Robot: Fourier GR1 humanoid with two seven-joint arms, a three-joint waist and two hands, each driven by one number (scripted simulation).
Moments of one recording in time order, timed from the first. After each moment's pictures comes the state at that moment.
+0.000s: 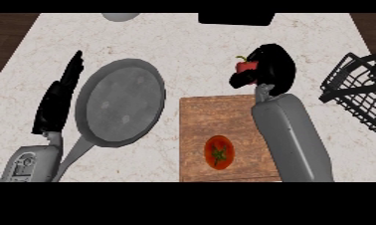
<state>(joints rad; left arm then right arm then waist) -0.18 0.24 0.05 -1.45 -0.19 0.06 0.05 -0.60 -0.01 0.09 -1.30 1.01 -0.12 1.05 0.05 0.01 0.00</state>
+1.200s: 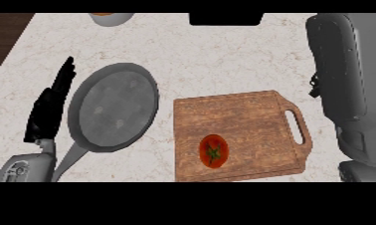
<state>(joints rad) -0.13 0.24 0.08 -1.48 -0.20 0.06 0.06 -1.06 -0.22 -0.18 -1.17 1.38 -0.06 1.04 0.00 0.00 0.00</state>
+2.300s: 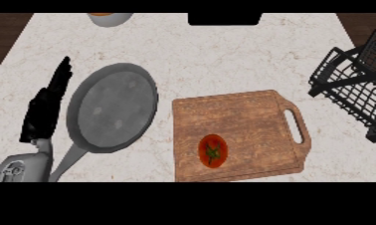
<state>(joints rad) -0.13 0.24 0.11 -1.47 -0.20 0.04 0.06 -0.84 -0.55 -0.24 -1.12 1.39 0.16 0.85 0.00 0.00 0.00</state>
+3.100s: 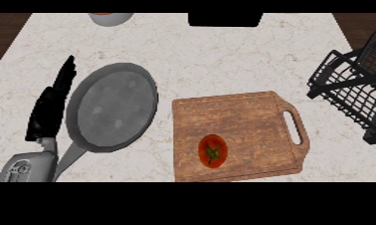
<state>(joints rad) -0.14 0.22 0.10 -1.48 -0.22 0.05 0.07 -0.69 -0.50 -0.45 -1.17 1.12 0.05 0.76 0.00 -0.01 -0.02</state>
